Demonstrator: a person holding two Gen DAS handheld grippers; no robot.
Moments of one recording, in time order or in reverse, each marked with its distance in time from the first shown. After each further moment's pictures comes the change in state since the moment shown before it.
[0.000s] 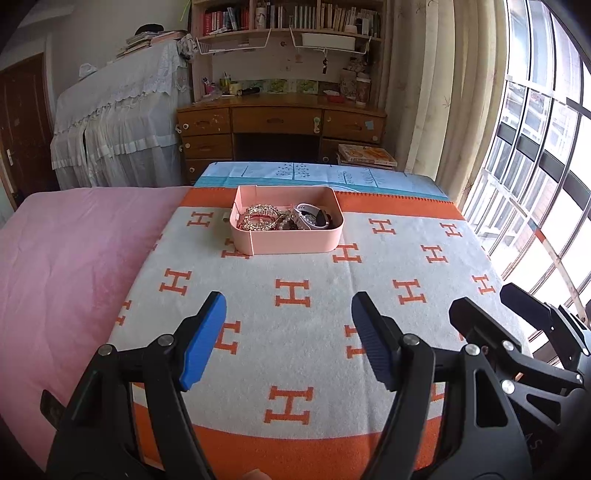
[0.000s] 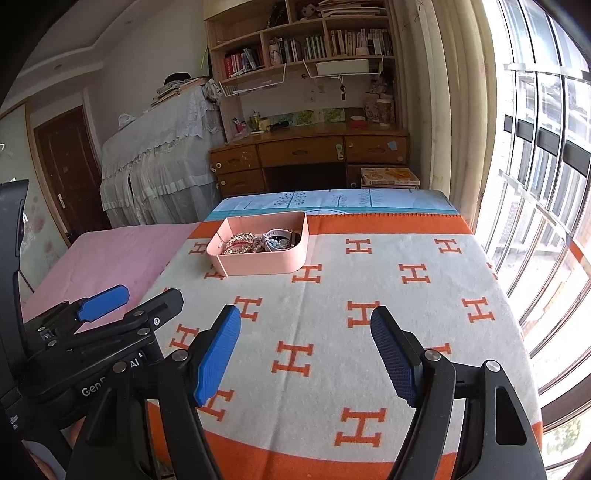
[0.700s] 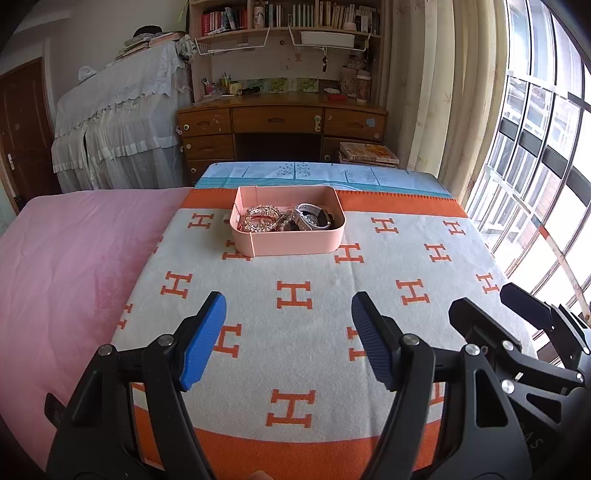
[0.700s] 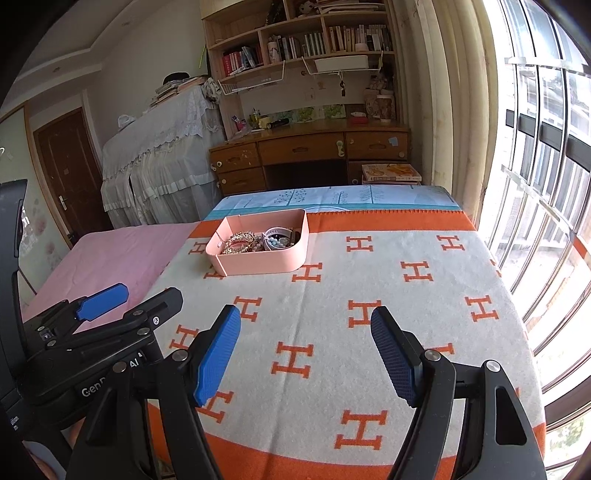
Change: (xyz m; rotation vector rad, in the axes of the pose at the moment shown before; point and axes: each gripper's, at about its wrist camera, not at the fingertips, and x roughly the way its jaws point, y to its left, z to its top) left arm 0.001 0.000 0.004 0.007 0.003 0.008; right arm 0.006 -0.003 0.001 0.005 0.005 0.001
